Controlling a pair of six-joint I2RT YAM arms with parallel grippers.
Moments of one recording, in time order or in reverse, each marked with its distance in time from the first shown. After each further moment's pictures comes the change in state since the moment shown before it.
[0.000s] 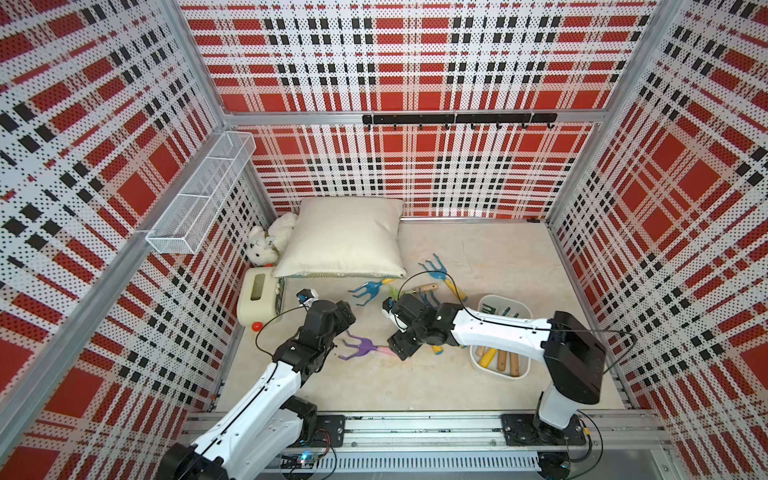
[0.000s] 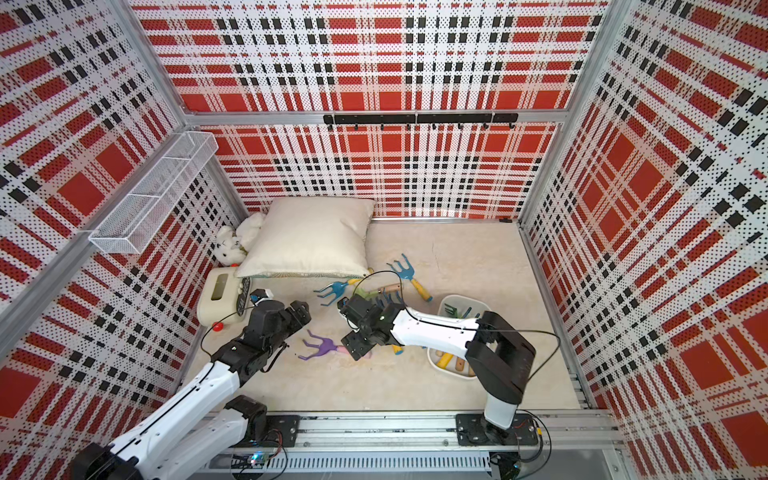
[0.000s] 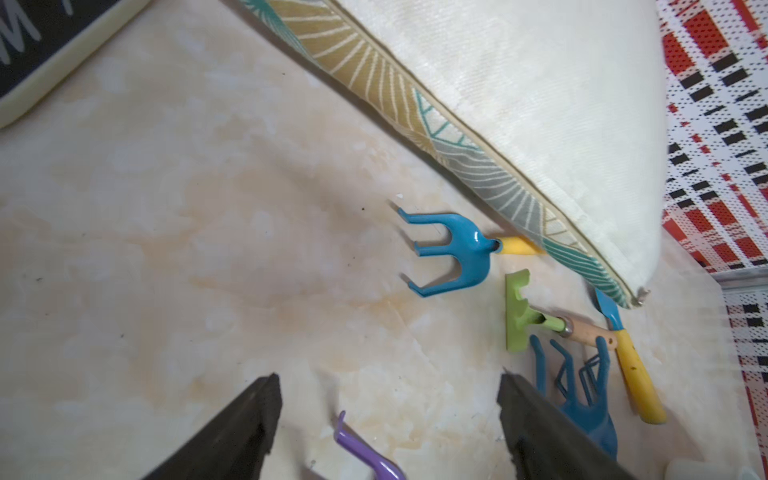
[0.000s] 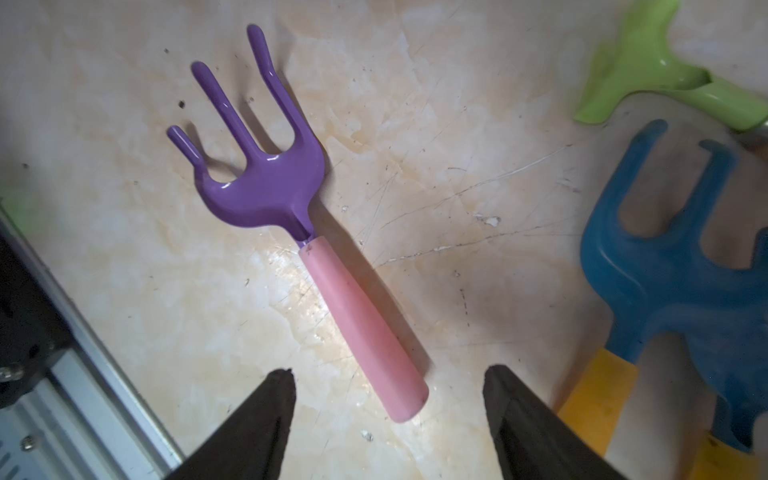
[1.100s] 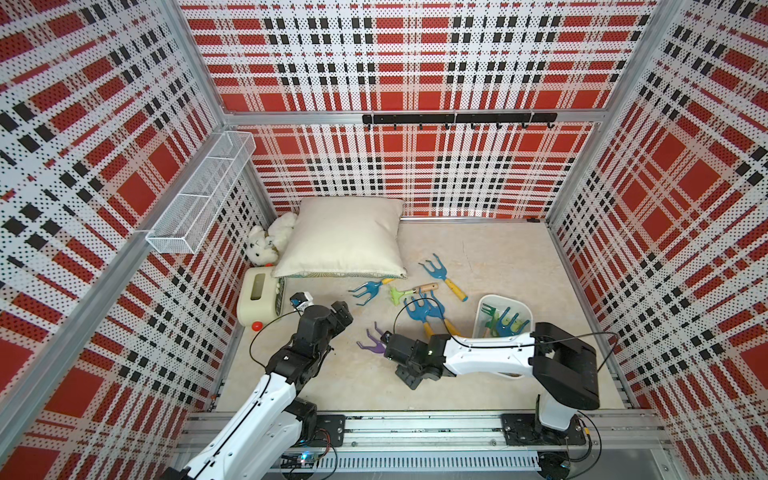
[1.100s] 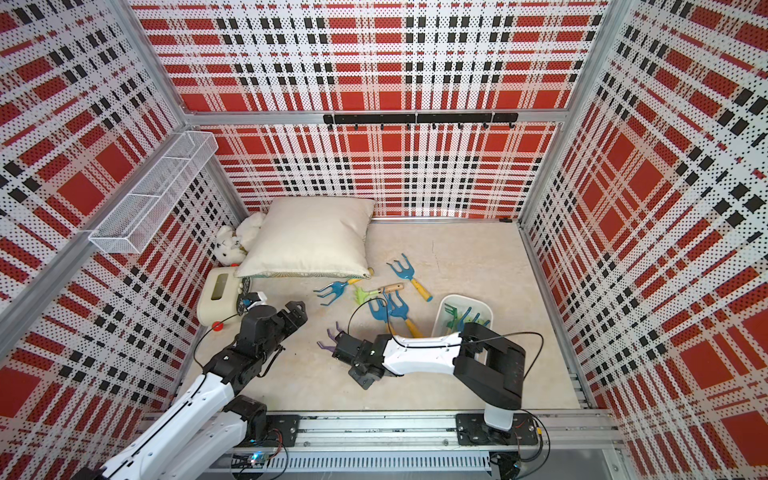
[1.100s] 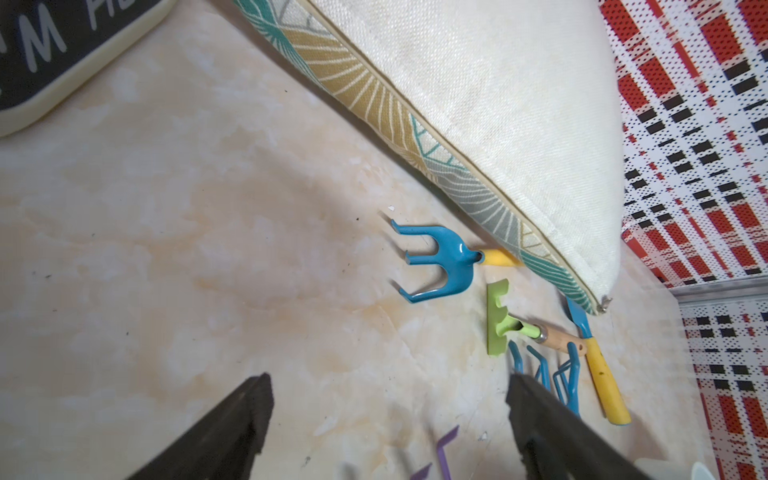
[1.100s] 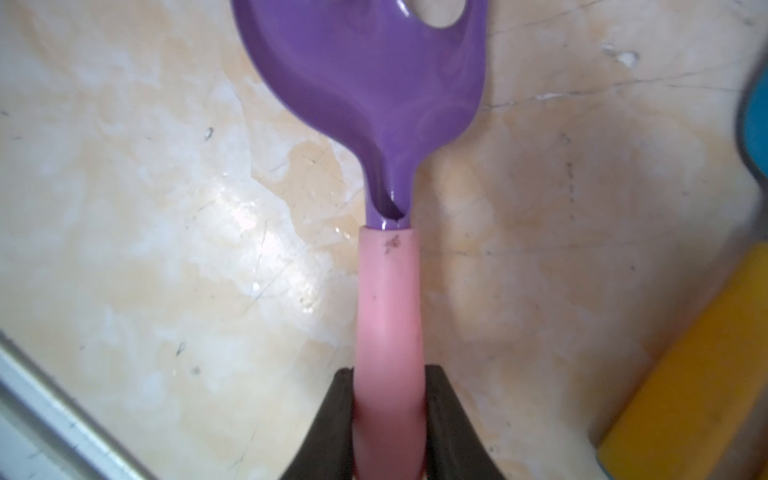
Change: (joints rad) left arm 0.014 -0.126 -0.037 0.000 0.014 -0.014; right arm 0.176 -0.089 -0.198 0.009 0.155 0.127
